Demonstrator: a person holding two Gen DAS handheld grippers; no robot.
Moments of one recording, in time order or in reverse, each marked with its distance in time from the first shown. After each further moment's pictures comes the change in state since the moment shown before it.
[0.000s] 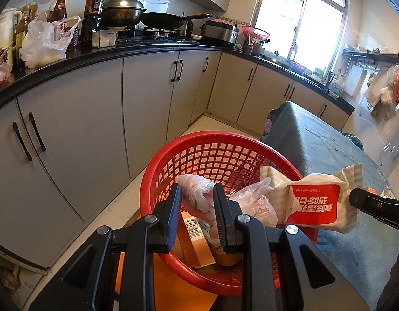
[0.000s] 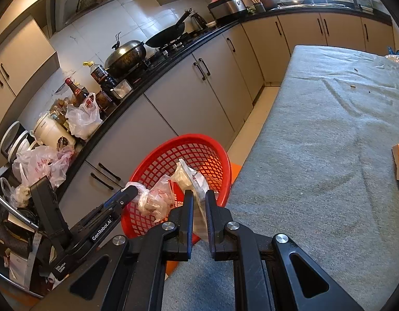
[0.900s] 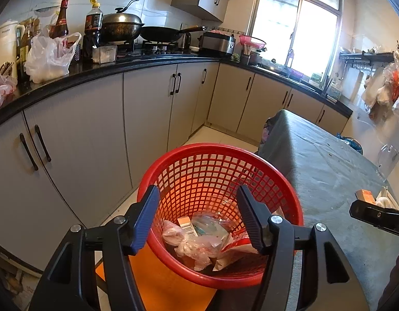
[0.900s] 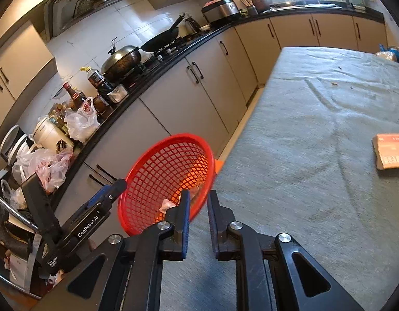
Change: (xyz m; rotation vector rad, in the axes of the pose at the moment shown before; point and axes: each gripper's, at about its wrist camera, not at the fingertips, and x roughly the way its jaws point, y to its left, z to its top) left arm -0.025 -0.017 0.001 0.031 -0.067 0.019; right arm -0.031 -0.019 -0.012 0.033 -0.023 -0.021
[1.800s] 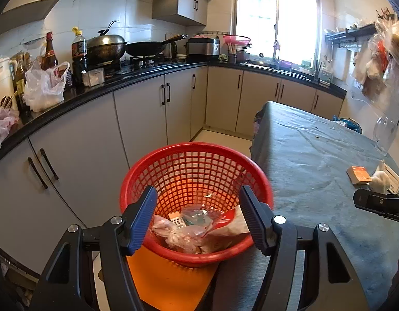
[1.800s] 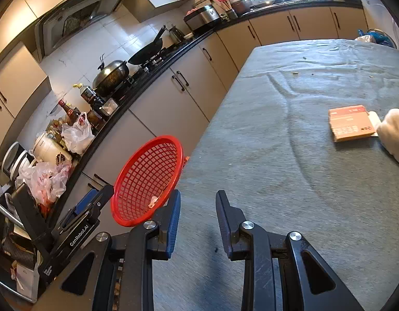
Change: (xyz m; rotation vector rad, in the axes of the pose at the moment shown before) left arm -0.034 -0.054 -0.014 0.147 -0.033 0.038; right arm -0.047 -0.044 -0.021 0.085 -0.048 -0.011
